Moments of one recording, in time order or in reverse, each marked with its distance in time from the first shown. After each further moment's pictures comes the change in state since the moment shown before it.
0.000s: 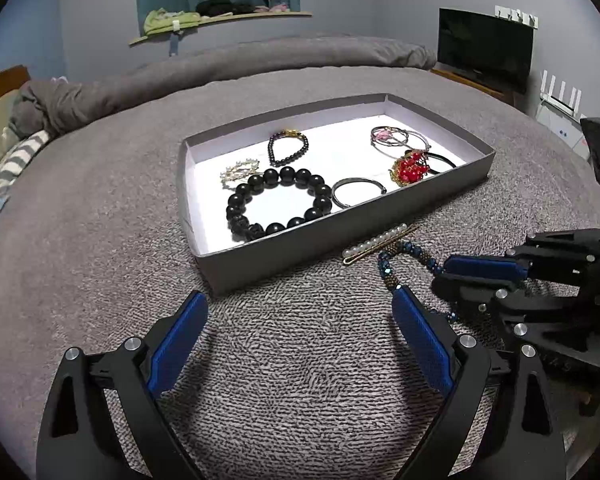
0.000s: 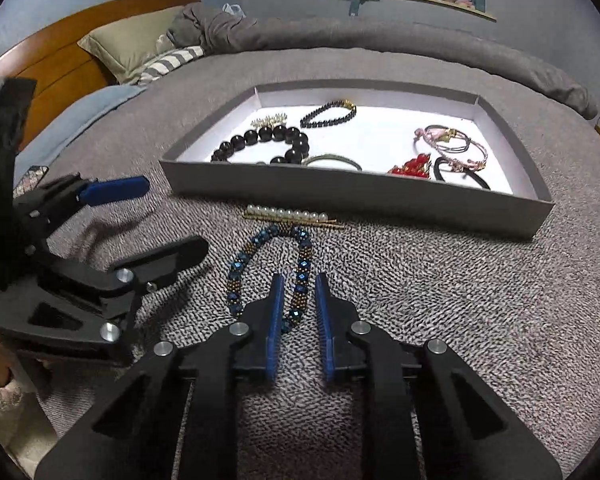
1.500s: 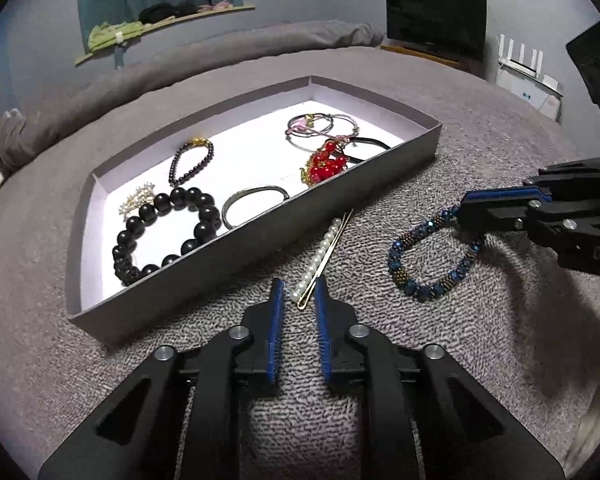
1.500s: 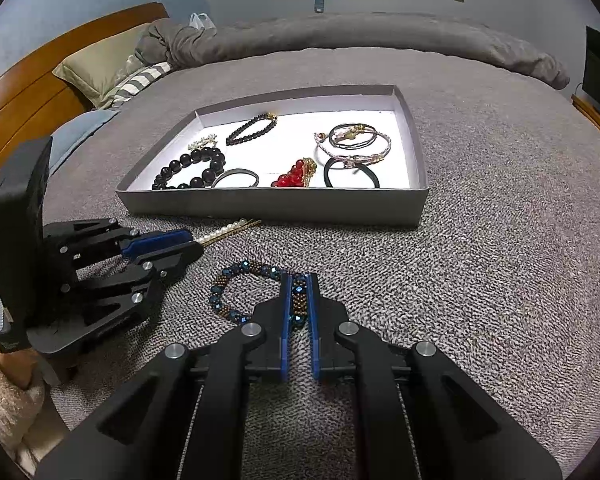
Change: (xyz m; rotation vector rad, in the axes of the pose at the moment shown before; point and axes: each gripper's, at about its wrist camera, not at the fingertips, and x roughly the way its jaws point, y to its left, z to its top) left arm 0.035 -0.061 0.018 0.148 0.033 -0.104; right arm -0.052 -0.076 -0.003 0.103 0.018 -0.024
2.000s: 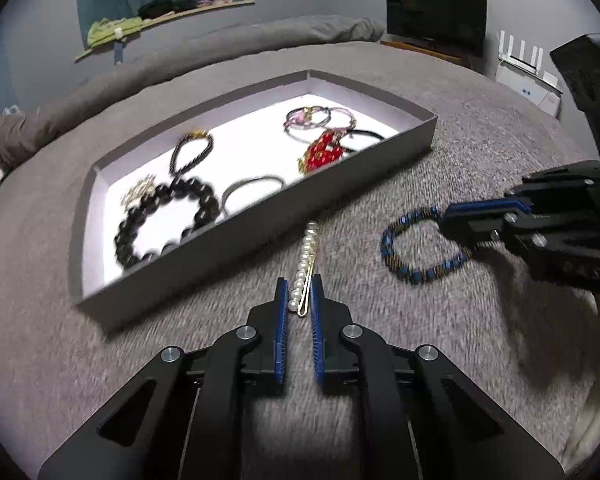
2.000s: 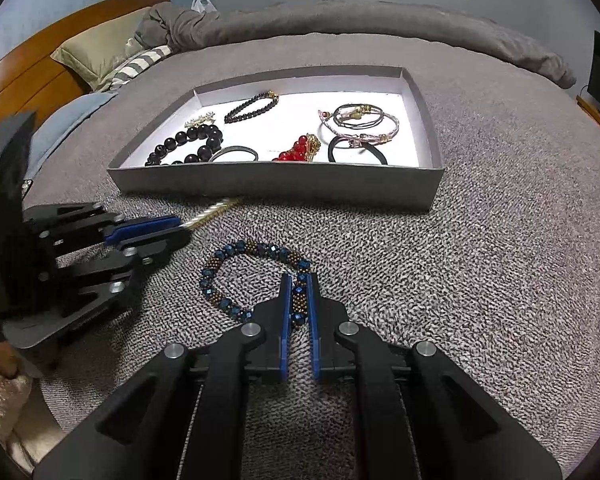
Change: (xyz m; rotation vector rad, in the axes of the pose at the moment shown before) left arm -0.010 0.002 -0.008 -0.009 0.029 -0.005; right arm 0.015 0.001 -0.006 -0.022 0.045 -0.012
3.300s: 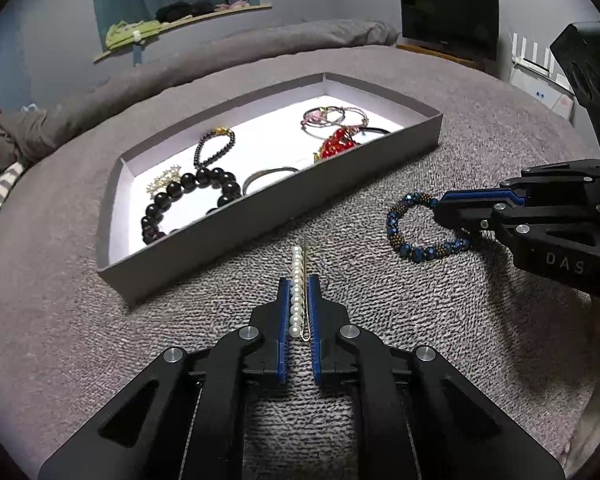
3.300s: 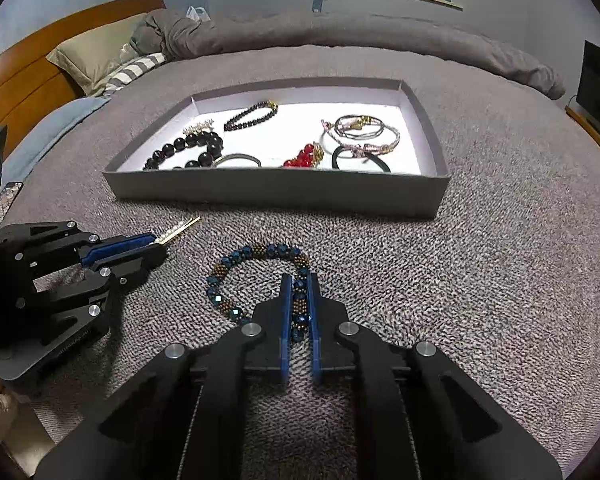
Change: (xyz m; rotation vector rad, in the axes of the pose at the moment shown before) left arm -0.014 -0.004 -0.009 -0.011 -0.027 0.074; right arm -0.003 0.013 -0.004 -0.005 -0.066 -0.043
